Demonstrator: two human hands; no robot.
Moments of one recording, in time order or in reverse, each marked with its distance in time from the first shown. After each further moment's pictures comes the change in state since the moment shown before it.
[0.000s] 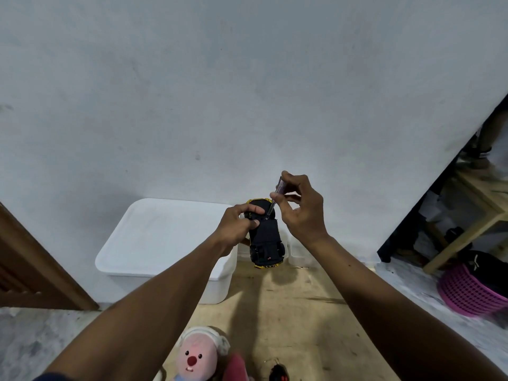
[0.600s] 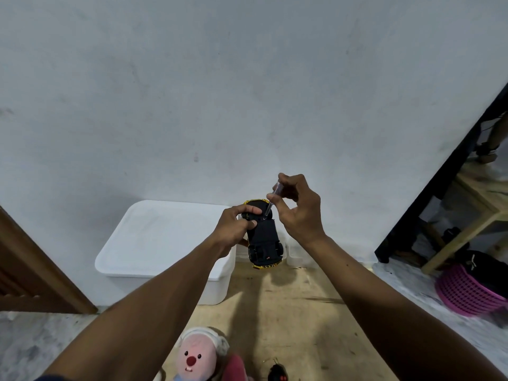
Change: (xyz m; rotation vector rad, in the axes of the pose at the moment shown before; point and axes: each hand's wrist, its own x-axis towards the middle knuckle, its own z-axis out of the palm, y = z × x) left_hand -0.004 0.001 0.001 -0.006 0.022 -0.003; right_hand 0.000 -0.006 -0.001 0.009 0.020 -0.009
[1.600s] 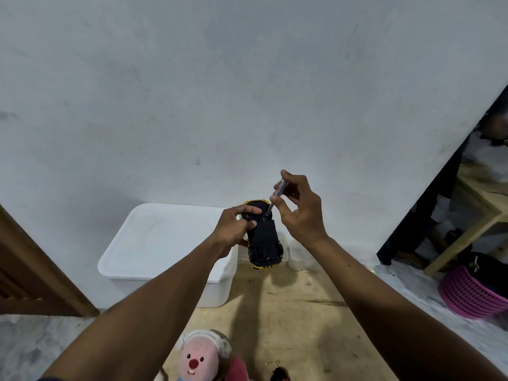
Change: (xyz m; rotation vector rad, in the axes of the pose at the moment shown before) left_hand -0.002 0.008 -0.003 -0.013 0.004 -0.007; right_hand 0.001 0.002 -0.002 0.041 -0.026 0.031
